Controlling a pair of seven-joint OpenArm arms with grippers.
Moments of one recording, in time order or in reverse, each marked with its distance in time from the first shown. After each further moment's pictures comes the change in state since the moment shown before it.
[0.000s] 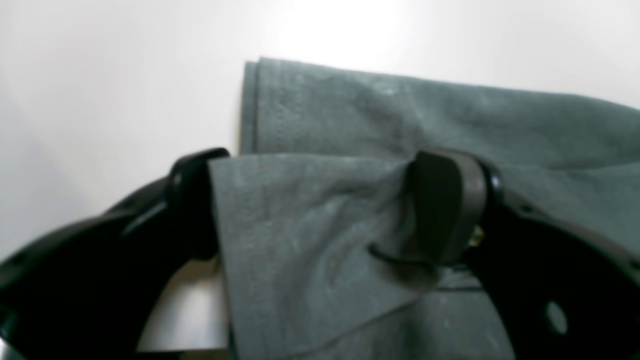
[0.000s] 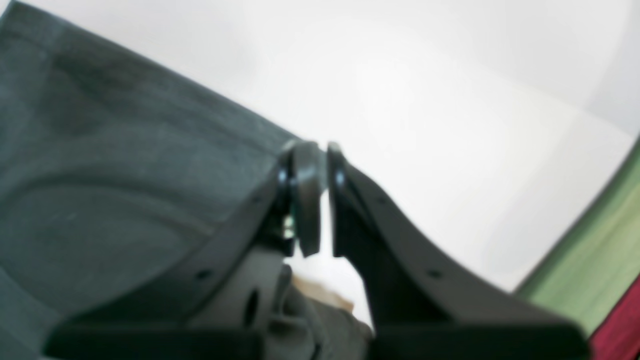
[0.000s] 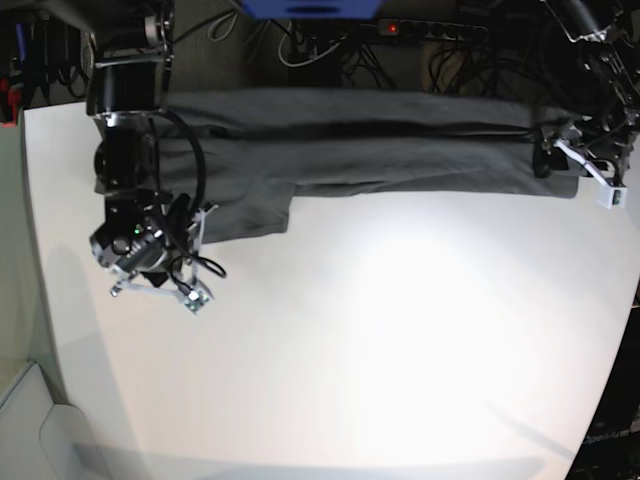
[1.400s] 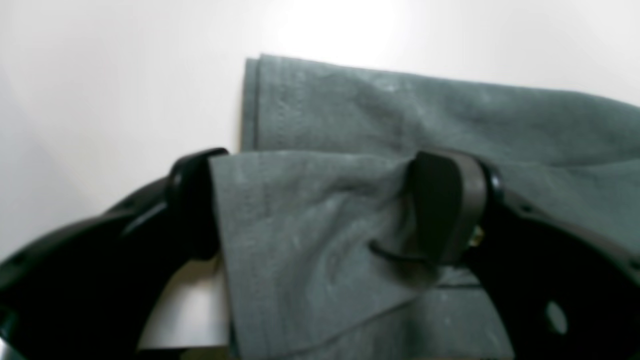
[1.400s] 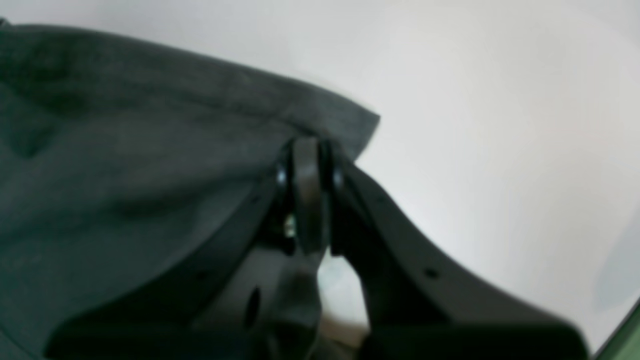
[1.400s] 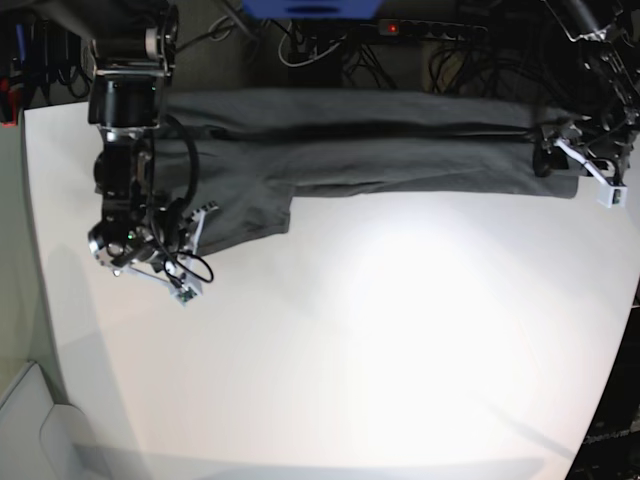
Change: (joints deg) left arm 0.2 0.0 0.0 0.2 0.0 0.0 0.0; right arm 1.6 -1.0 5.9 -15.4 0.9 -0.6 7.6
